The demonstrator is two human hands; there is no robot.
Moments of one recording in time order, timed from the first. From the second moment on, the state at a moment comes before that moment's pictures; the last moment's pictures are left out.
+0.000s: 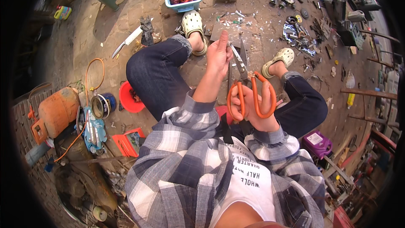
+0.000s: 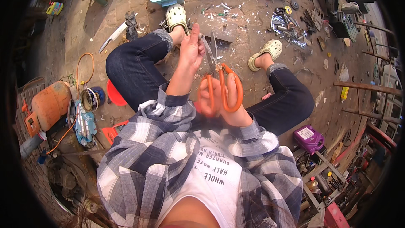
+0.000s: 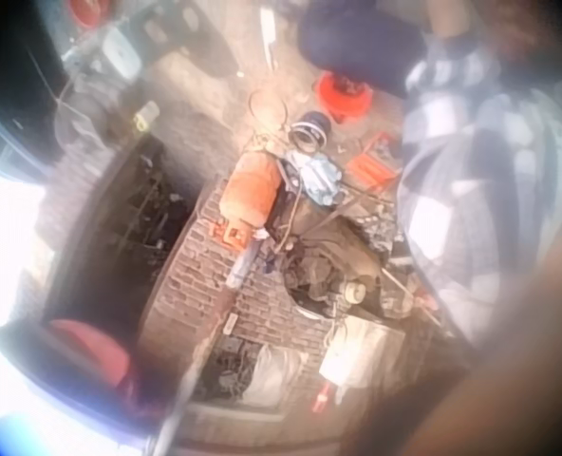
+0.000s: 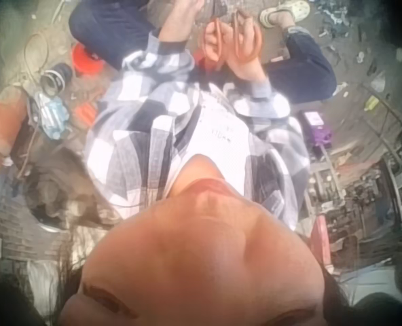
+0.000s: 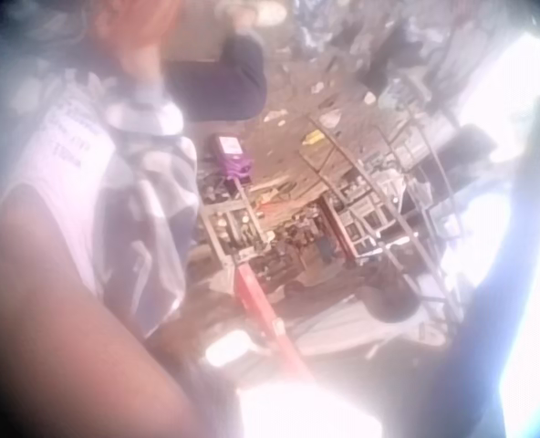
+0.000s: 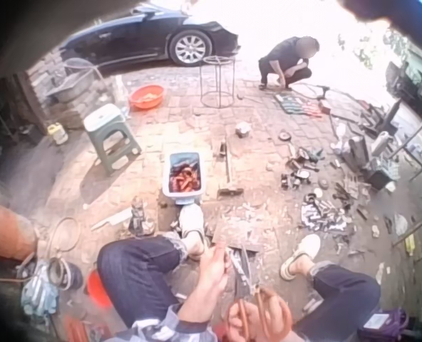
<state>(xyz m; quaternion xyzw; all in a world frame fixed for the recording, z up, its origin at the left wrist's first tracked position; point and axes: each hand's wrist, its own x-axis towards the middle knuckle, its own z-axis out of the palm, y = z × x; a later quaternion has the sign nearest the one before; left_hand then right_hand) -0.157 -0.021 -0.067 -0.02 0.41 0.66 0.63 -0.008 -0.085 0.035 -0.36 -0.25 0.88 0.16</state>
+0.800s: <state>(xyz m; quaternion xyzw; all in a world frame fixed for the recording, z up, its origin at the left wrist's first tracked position) -0.158 -0.017 -0.076 0.00 0.32 0.69 0.65 -0.005 -0.080 0.042 -0.33 -0.26 0.89 0.17</state>
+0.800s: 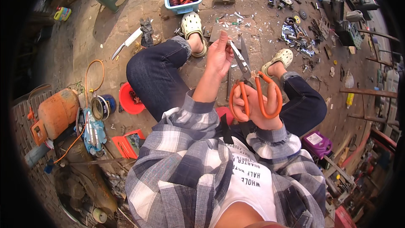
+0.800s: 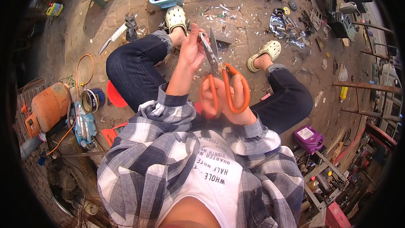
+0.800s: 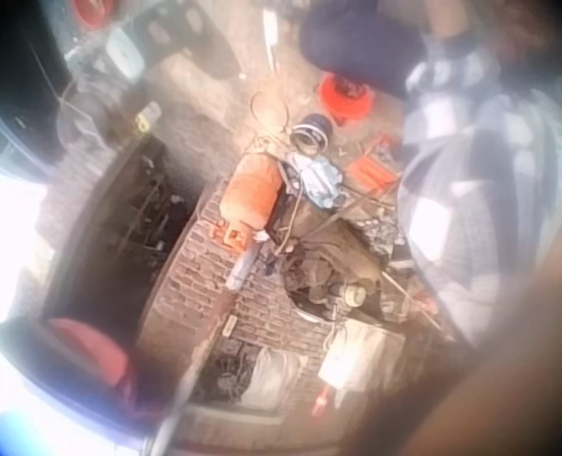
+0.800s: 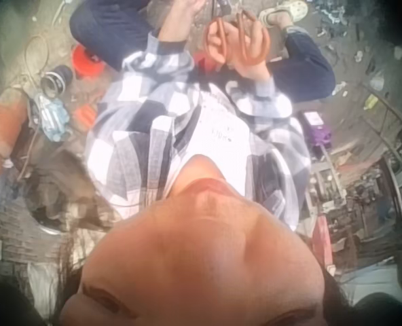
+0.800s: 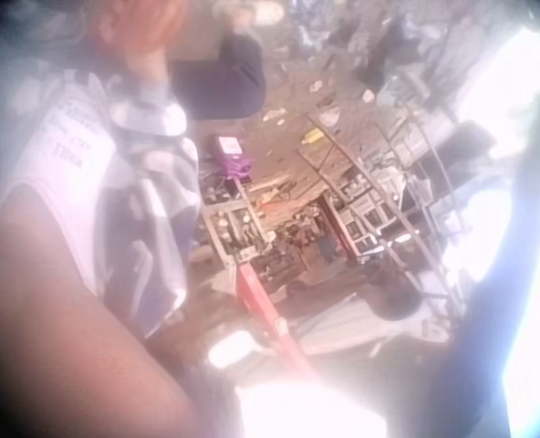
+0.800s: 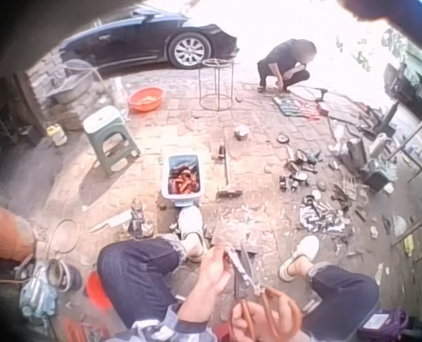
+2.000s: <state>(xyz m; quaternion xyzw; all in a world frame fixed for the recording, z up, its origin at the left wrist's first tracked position) -0.162 -0.018 -0.067 -0.03 0.25 0.68 0.69 -0.010 -0.072 0.044 -0.34 -0.23 0.90 0.17</state>
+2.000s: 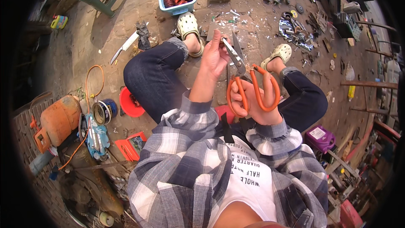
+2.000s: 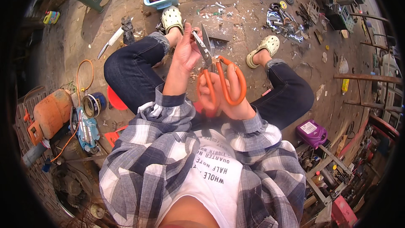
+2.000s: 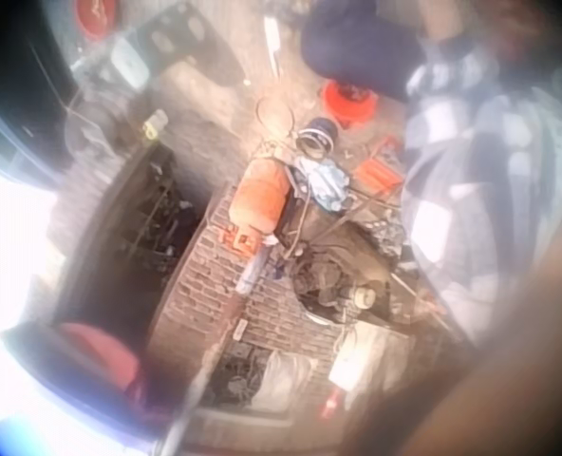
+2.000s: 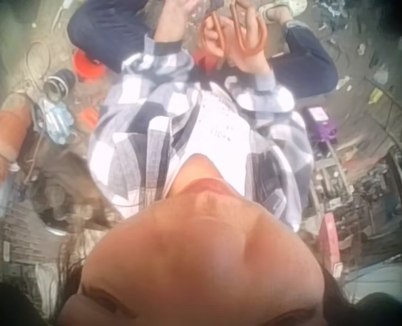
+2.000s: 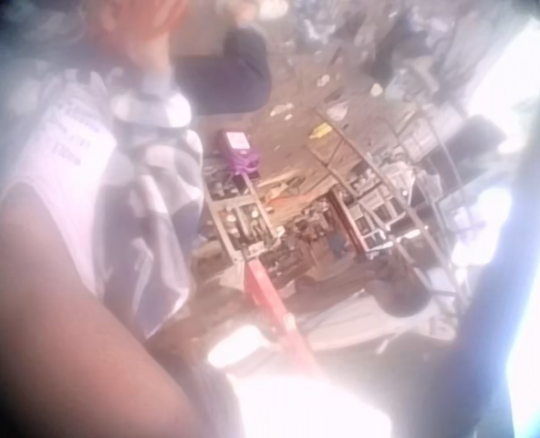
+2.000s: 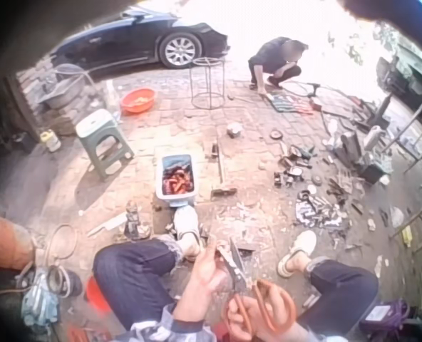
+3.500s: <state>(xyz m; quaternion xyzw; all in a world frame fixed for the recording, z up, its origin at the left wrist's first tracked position) -0.173 -0.020 -0.119 0.38 0.66 0.43 0.48 0.010 -0.076 0.040 -0.26 0.05 0.91 0.32</state>
